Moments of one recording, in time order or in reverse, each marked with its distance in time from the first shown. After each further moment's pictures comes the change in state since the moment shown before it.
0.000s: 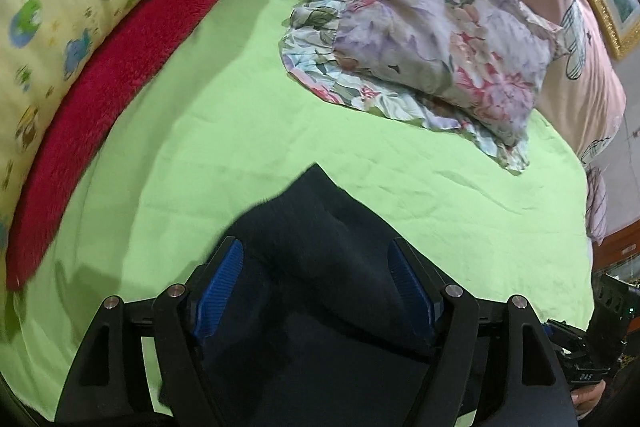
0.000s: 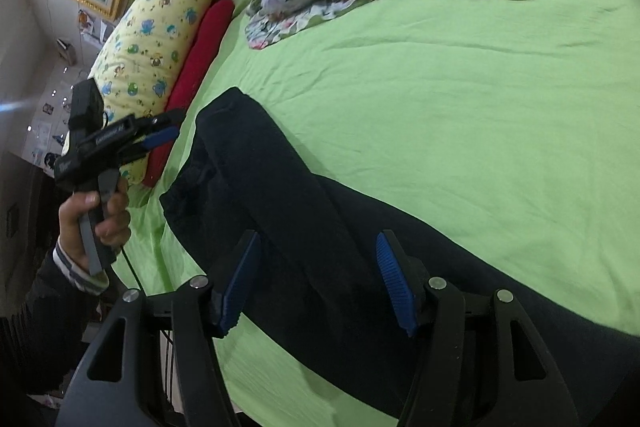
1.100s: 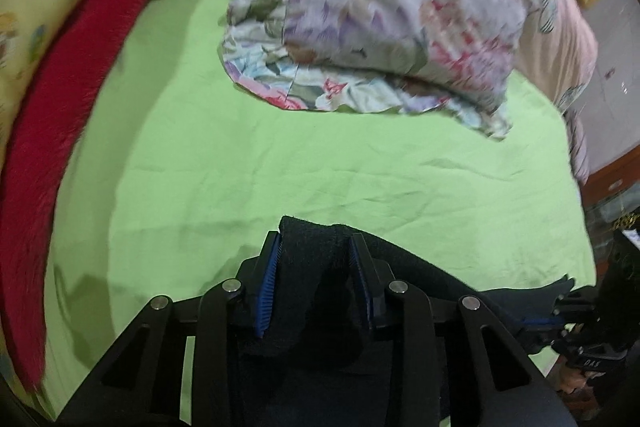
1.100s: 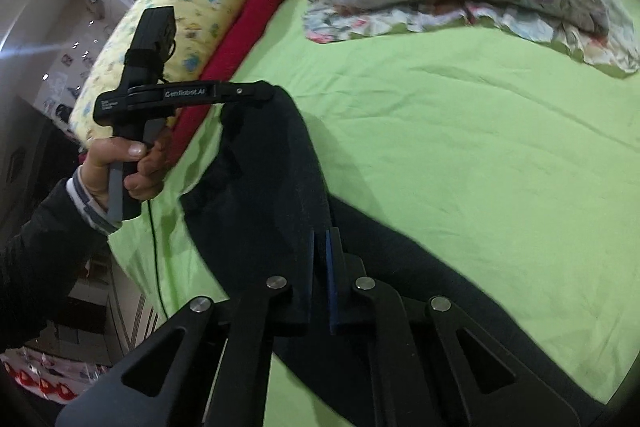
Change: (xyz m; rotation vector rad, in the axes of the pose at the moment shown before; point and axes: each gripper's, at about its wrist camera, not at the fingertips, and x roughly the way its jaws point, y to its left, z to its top) left arm 0.028 -0.012 0.030 0.171 0.073 -0.110; right arm 0.031 0.063 0.027 -0.181 0.027 0.030
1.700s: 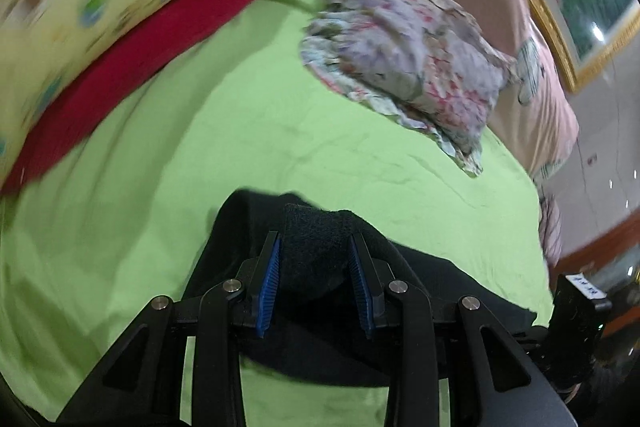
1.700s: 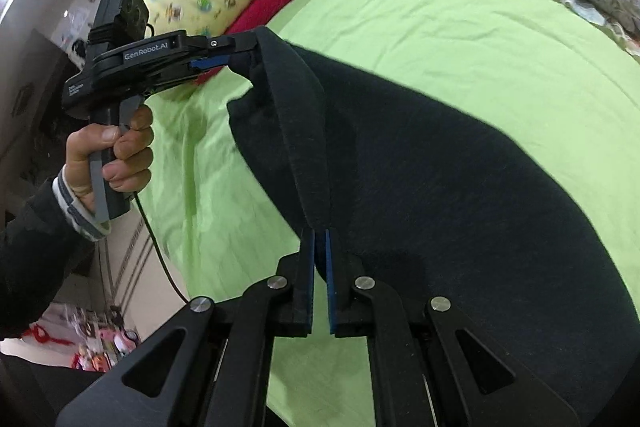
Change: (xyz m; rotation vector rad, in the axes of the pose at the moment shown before) left arm -0.076 0.039 -0.144 -0.267 -0.239 -0.076; right arm 0.029 0.058 -0.067 -0.158 0.125 0.004
